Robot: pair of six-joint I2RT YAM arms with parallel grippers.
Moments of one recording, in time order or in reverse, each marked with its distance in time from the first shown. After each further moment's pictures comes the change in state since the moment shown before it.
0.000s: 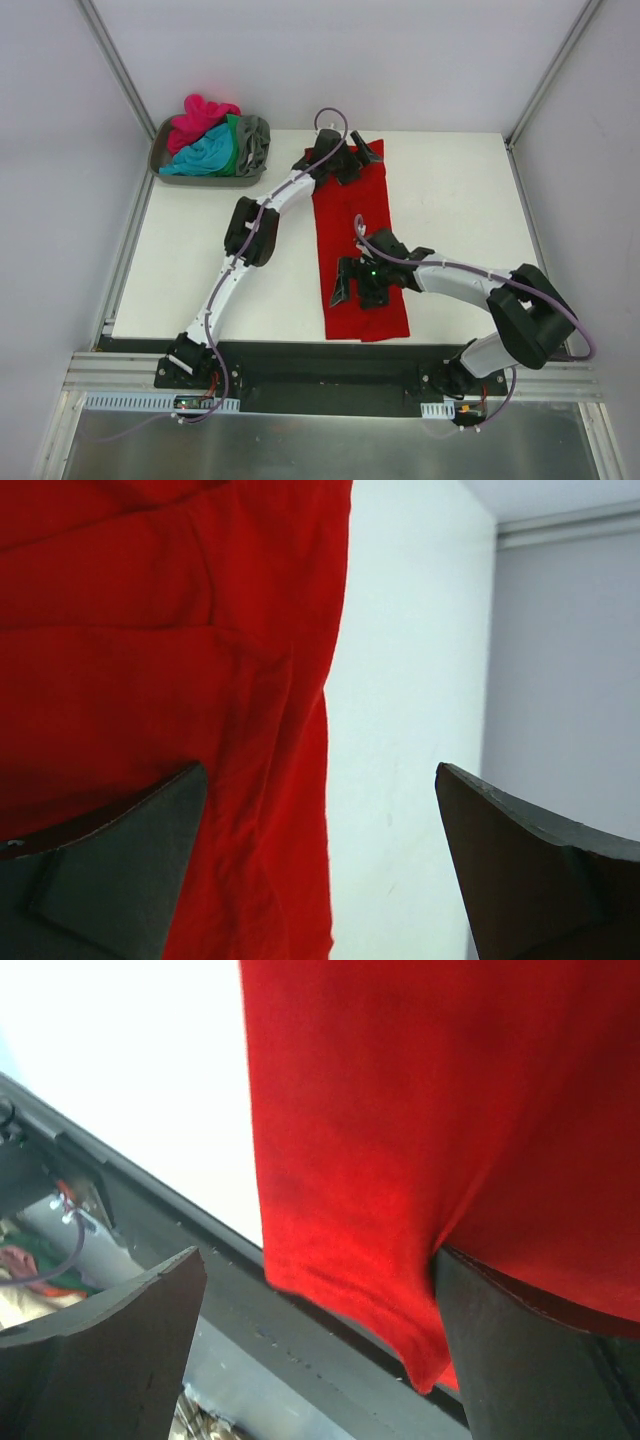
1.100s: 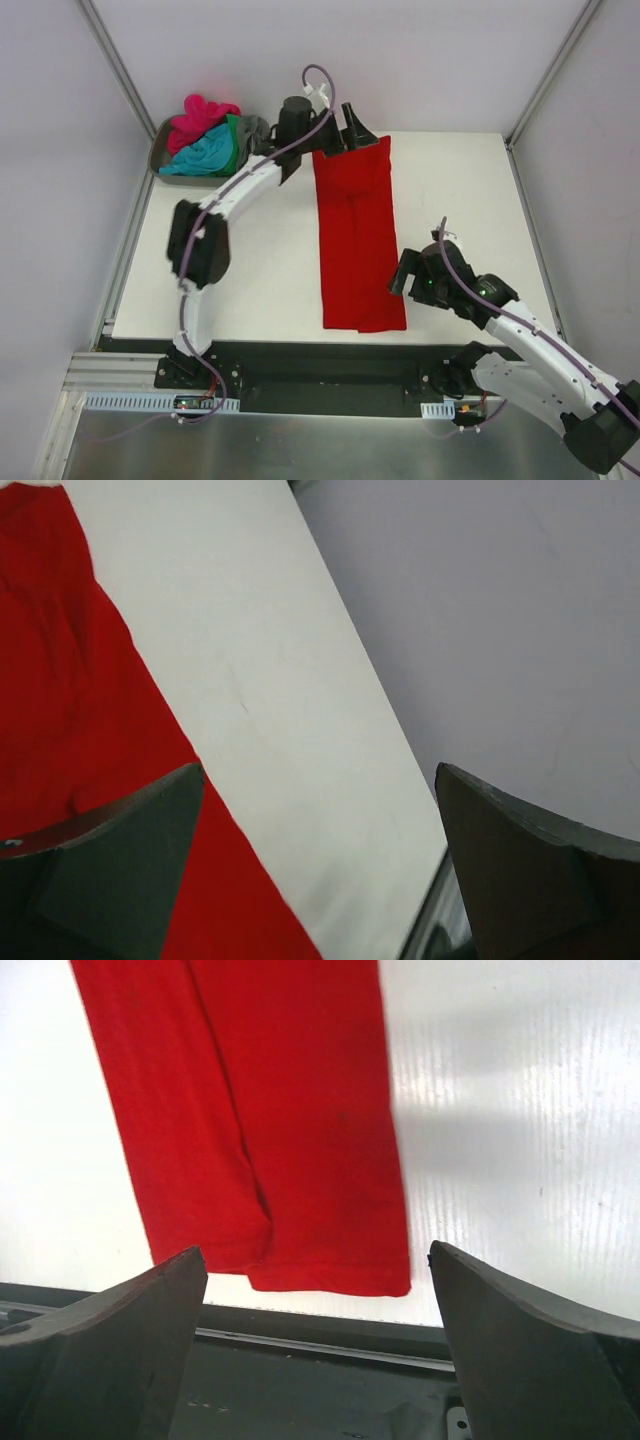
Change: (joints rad) left arm -0.003 -0.506 -0.391 0.114 0.192 0.207; right arm -0.064 -0.637 -0.048 -0.434 0.532 0.068
